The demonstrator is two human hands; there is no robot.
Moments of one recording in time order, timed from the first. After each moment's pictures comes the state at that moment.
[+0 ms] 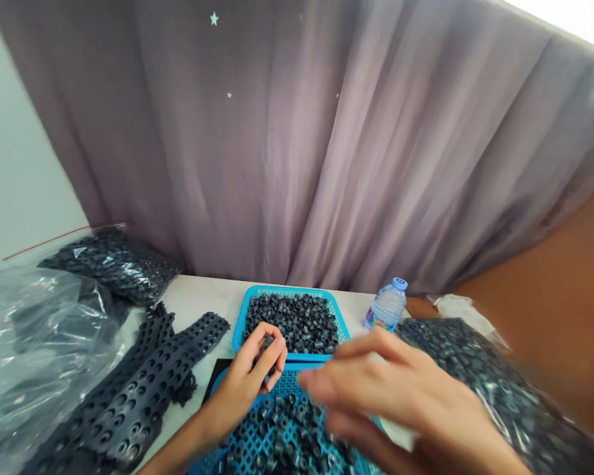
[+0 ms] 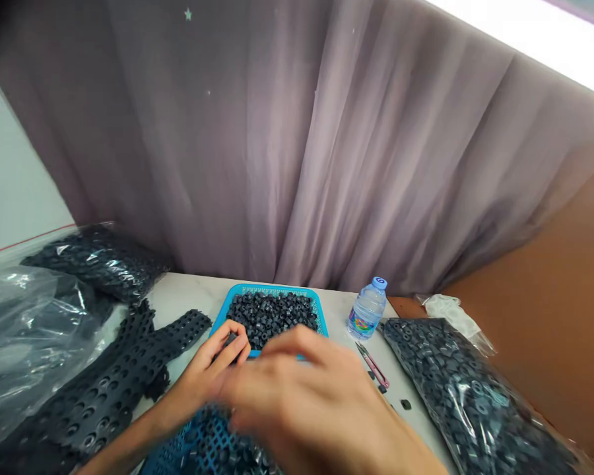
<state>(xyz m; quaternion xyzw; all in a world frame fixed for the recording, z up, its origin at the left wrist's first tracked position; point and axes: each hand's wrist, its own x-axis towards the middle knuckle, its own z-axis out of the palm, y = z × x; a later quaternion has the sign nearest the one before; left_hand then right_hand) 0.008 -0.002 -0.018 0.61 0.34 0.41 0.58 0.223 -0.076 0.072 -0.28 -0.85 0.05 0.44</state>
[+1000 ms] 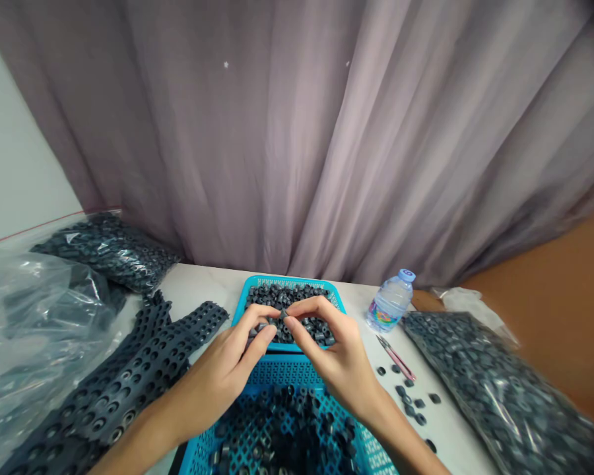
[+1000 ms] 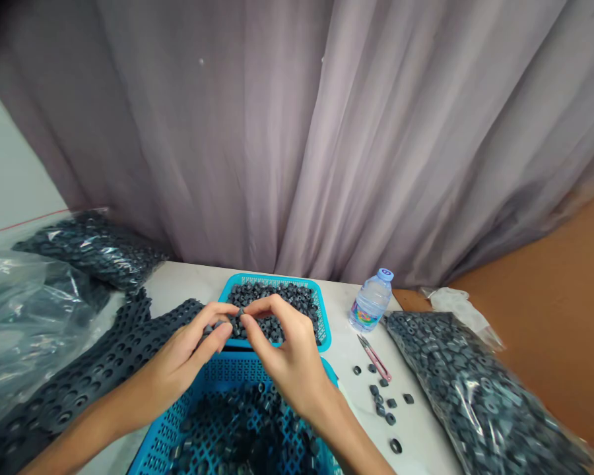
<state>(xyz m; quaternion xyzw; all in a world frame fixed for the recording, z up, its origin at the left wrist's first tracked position) -0.016 -0.011 0.023 0.73 0.45 0.34 0.39 0.189 -0.009 0.019 -0.36 -0.73 0.22 0.53</state>
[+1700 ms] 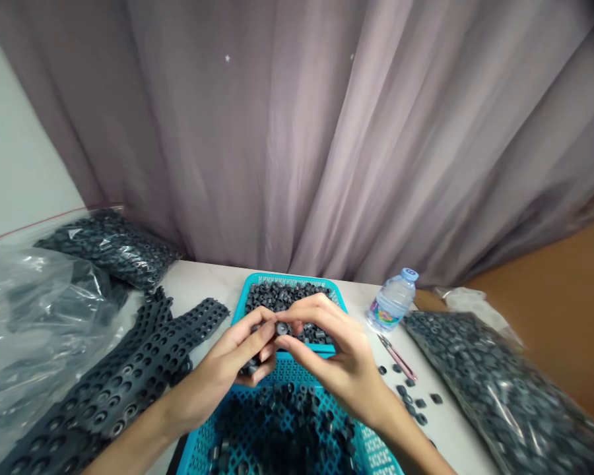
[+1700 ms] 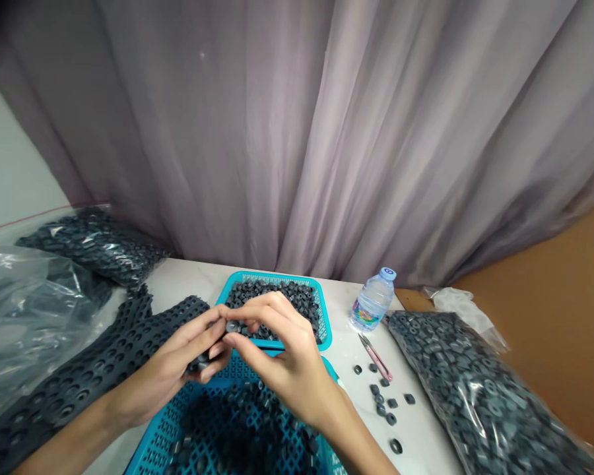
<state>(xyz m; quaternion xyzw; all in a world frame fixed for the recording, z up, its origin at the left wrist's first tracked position) -0.011 -0.006 0.011 0.55 0.32 0.36 0.68 0.193 -0.015 0.029 -0.28 -0.79 0.20 0.51</state>
